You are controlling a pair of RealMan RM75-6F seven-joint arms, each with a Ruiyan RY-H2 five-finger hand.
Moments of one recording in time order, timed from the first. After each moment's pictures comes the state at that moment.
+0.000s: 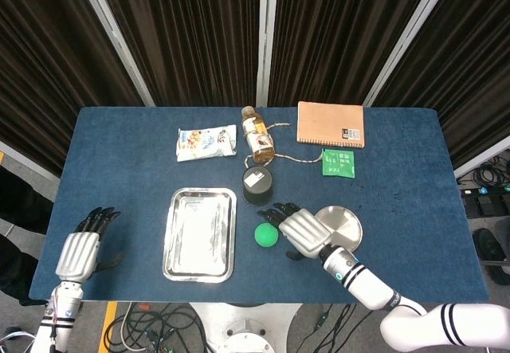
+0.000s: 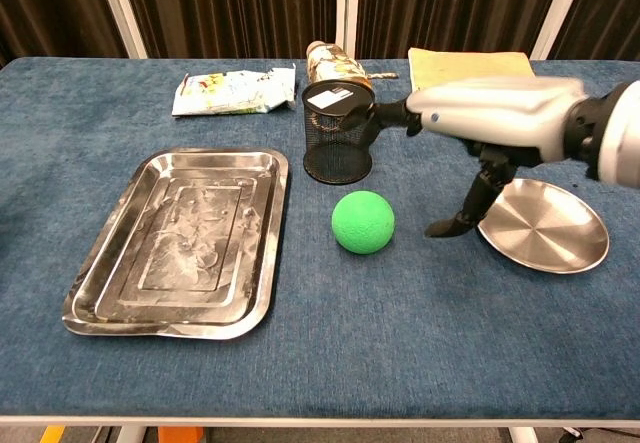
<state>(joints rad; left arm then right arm) -0.15 -1.41 -0.01 -1.57 1.47 1.42 0.08 0.83 -1.34 0.03 -1.88 -1.14 0.91 -0.44</state>
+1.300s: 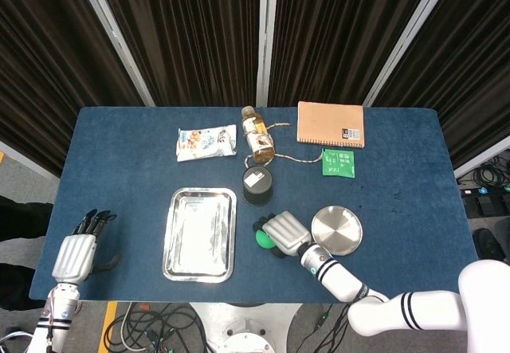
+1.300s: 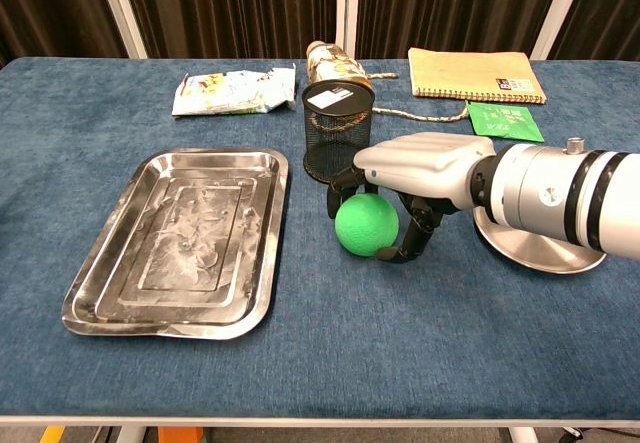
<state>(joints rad) -0.14 -1.39 -0.01 -1.56 1.45 1.39 0.07 0.91 -1.55 0.04 -1.71 -0.95 0.87 -0.55</state>
